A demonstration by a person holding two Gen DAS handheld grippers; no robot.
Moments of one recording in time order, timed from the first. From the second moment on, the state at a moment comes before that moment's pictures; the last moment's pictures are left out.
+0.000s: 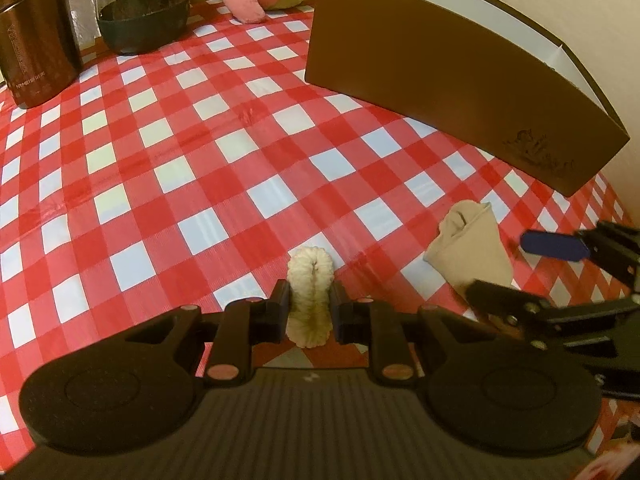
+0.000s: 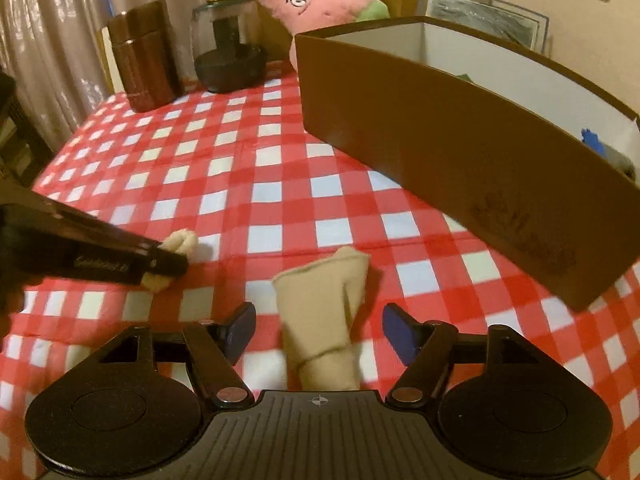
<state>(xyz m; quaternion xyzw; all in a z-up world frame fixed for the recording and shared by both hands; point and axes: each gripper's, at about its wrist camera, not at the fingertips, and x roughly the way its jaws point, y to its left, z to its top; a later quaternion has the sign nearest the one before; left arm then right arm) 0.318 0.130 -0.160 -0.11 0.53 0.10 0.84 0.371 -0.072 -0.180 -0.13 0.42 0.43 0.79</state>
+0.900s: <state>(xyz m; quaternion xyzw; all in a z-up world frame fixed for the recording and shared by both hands) 0.314 0.124 -0.146 -0.10 0.52 0.10 0.84 0.370 -0.071 -0.180 -0.12 0.42 0.44 0.78</state>
